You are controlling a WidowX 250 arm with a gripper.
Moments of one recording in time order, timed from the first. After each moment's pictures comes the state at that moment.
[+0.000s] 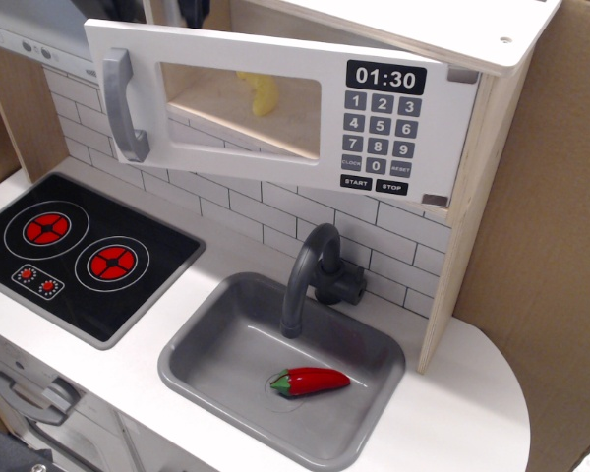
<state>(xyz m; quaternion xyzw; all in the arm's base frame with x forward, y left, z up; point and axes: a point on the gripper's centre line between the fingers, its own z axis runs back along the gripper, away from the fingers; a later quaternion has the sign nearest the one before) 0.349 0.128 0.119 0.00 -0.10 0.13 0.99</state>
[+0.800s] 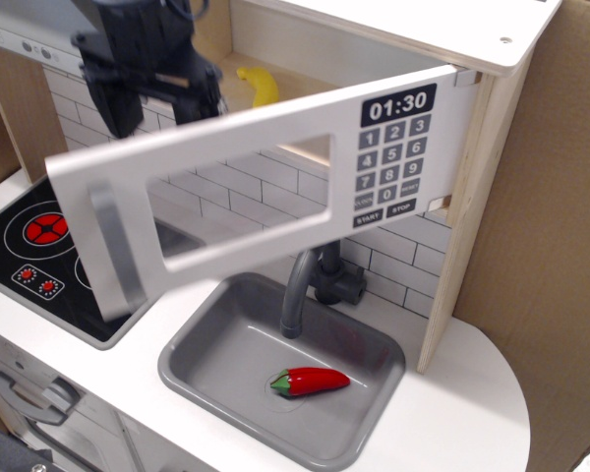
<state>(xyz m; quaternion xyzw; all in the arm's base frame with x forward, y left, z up) 0.265 0.058 0.094 0.00 -0.06 0.00 1.00</state>
